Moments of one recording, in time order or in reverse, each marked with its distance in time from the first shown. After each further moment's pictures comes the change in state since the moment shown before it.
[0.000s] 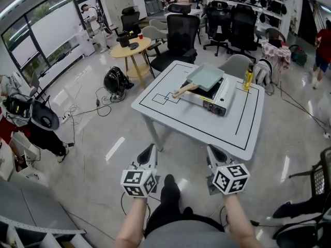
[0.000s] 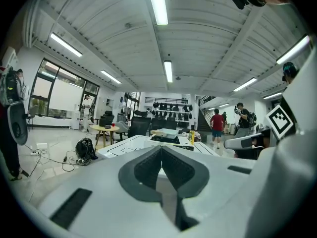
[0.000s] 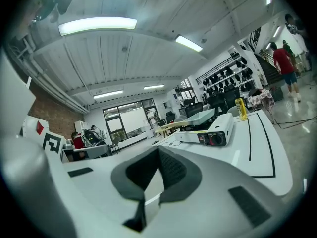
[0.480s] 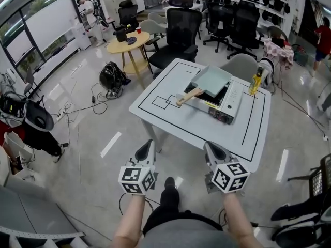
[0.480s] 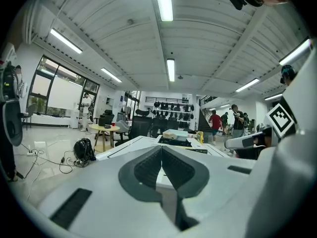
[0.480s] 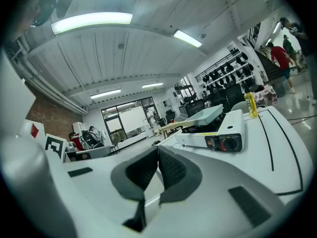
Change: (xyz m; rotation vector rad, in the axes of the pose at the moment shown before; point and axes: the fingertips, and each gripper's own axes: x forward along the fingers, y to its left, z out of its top) left arm 0.069 0.053 0.011 -0.005 0.001 -0.009; right arm 0.082 -0.012 0.017 0.024 0.014 0.001
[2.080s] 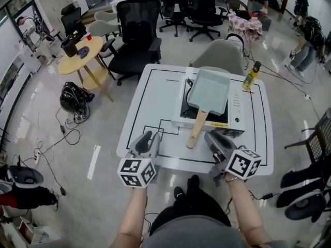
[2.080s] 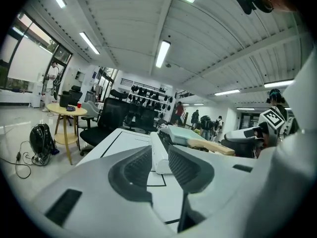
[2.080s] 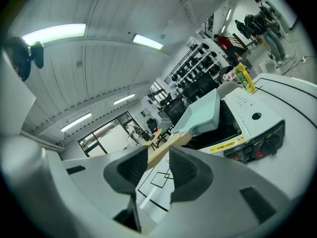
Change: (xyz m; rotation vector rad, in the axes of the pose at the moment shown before) left arm 0.240 0.097 0.013 -0.075 0.155 -0.392; right arm 0.169 -0.065 0.059 0.373 -0.114 -0.181
